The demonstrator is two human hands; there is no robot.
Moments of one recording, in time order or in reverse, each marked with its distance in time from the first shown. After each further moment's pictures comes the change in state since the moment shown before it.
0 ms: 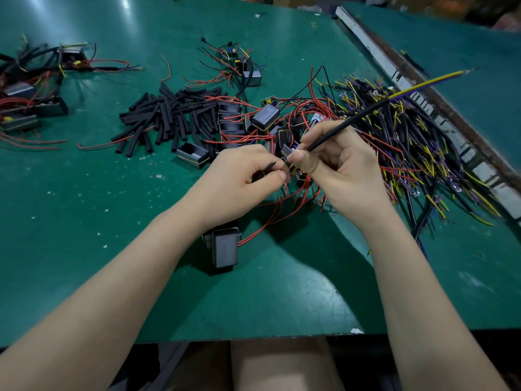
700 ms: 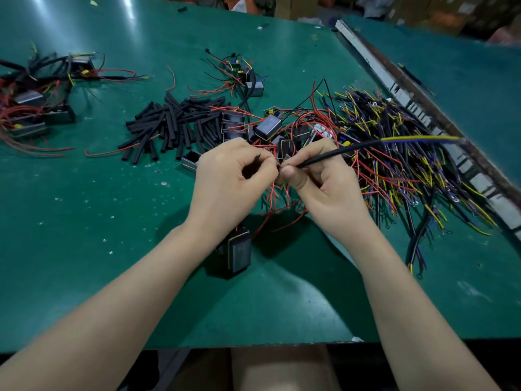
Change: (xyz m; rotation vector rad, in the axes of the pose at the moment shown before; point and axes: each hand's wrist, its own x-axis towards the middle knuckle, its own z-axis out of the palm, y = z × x) left_hand -0.003 0.006 0.006 0.059 0.505 -0.040; right_hand -0.005 0.004 0.020 -0.004 -0.036 -0.083
